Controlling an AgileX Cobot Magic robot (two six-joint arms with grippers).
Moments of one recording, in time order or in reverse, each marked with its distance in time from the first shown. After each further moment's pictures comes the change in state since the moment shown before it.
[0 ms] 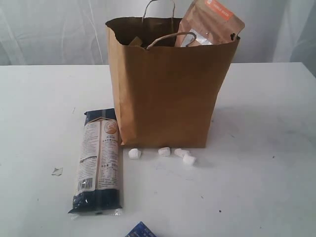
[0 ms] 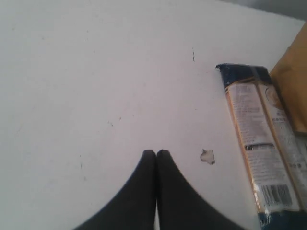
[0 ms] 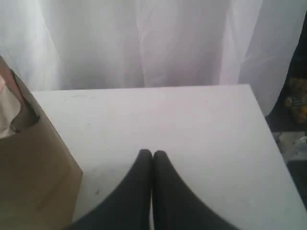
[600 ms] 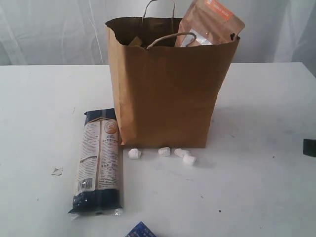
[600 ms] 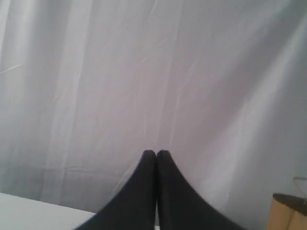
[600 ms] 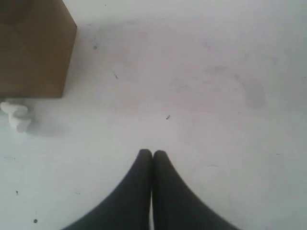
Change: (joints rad) left arm 0.000 0.223 -0.149 0.375 -0.808 -0.423; right arm 0.000 -0.144 0.428 0.077 0.052 -0.102
